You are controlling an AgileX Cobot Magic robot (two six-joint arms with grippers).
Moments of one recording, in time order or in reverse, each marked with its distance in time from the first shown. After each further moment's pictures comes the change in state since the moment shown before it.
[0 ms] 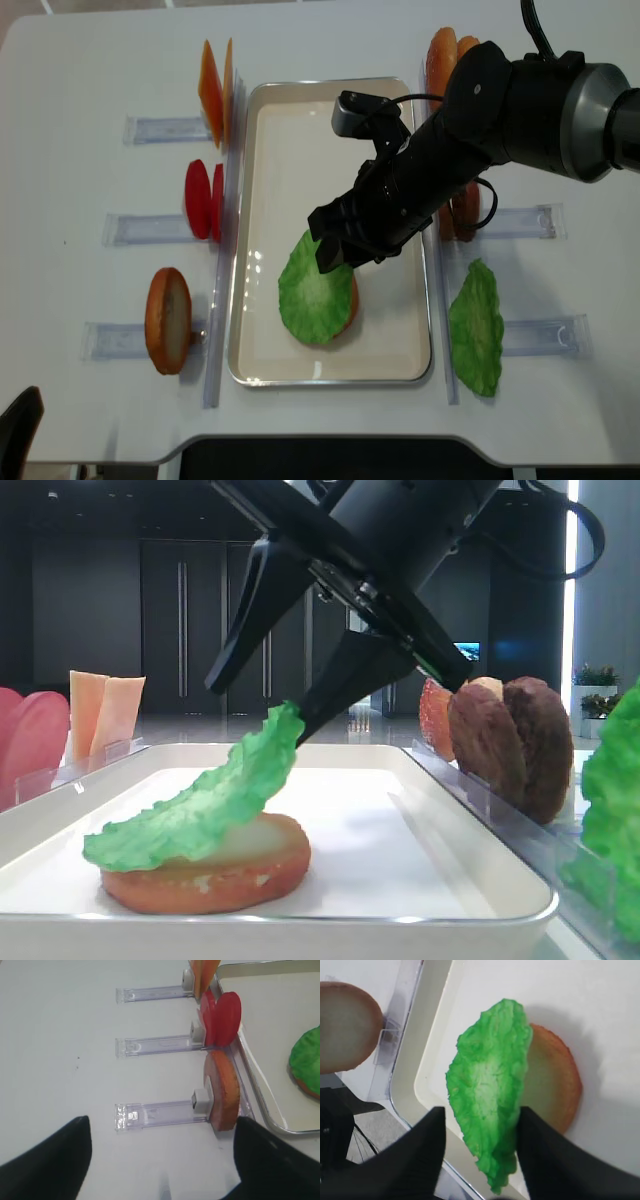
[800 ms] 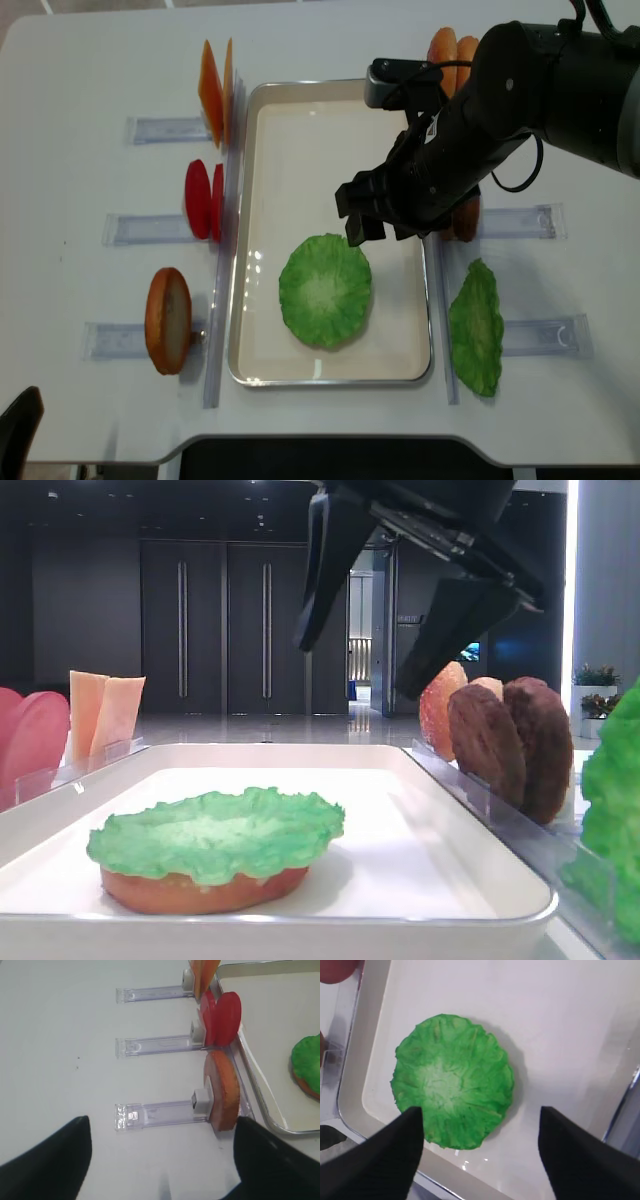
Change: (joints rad) left arm 0.000 0.000 0.000 0.000 0.000 0.000; right arm 0.000 -0.133 -0.001 -0.407 0.018 0.406
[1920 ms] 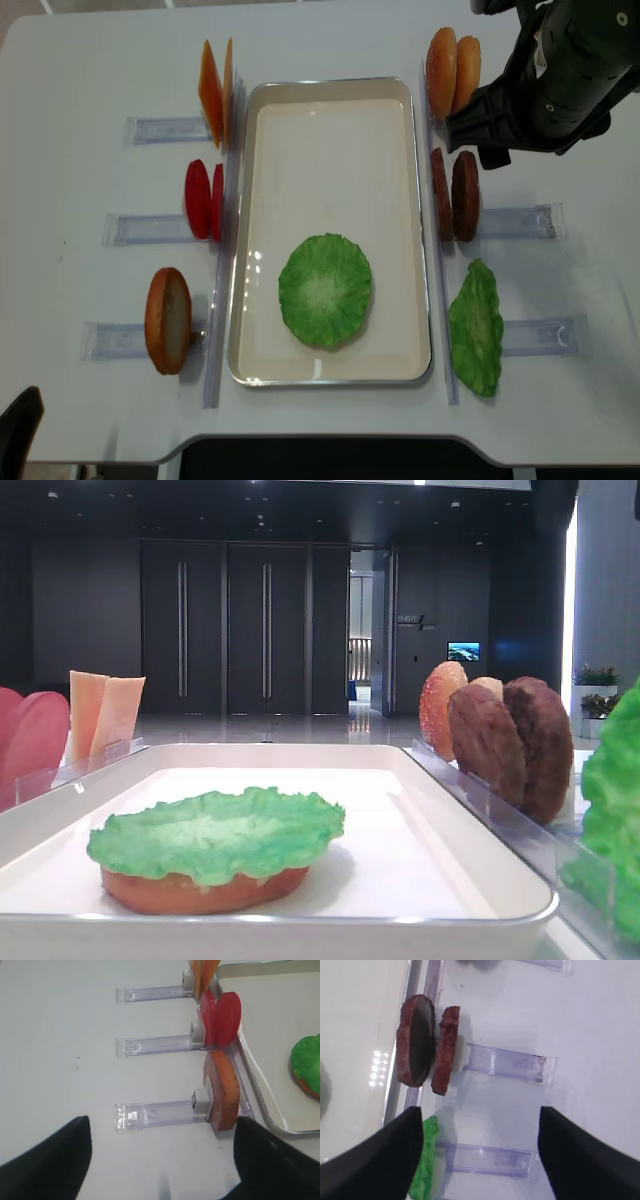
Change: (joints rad) left arm 0.000 0.000 0.000 0.000 0.000 0.000; right arm 0.000 -0.197 -0.153 -0.721 0.451 0.426
